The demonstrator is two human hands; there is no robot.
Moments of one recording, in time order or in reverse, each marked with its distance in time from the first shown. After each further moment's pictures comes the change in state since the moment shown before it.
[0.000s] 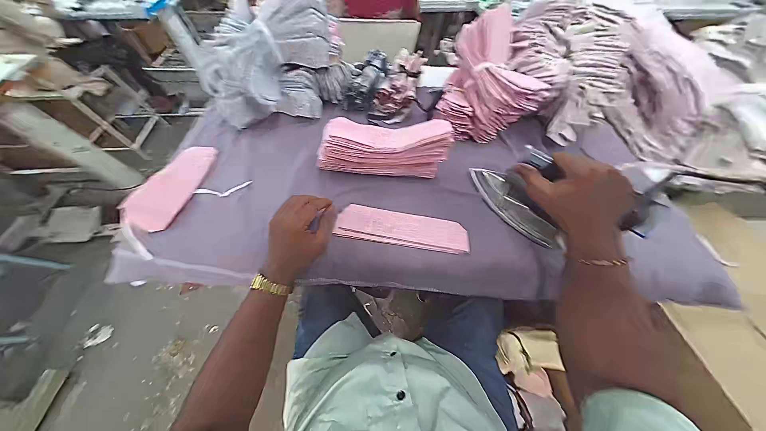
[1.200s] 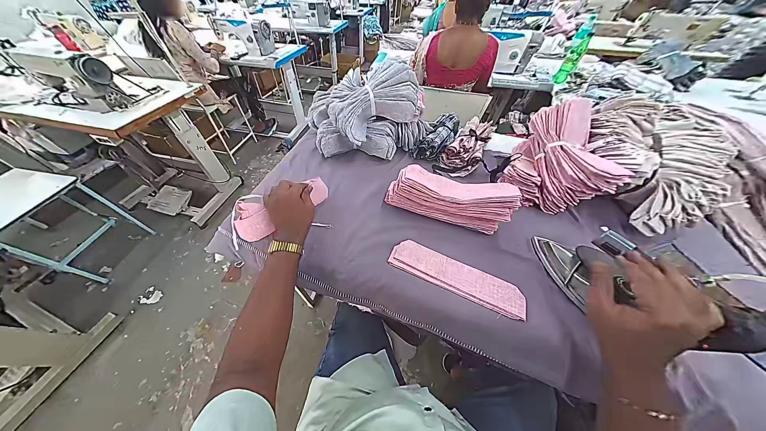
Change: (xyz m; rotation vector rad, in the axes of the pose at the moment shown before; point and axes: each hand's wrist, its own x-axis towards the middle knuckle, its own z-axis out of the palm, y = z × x) left_hand 0.017 -0.130 -0.071 0.633 0.147 -0.608; right_hand -0.052 -0.027 0.021 0.256 0.439 -0.151
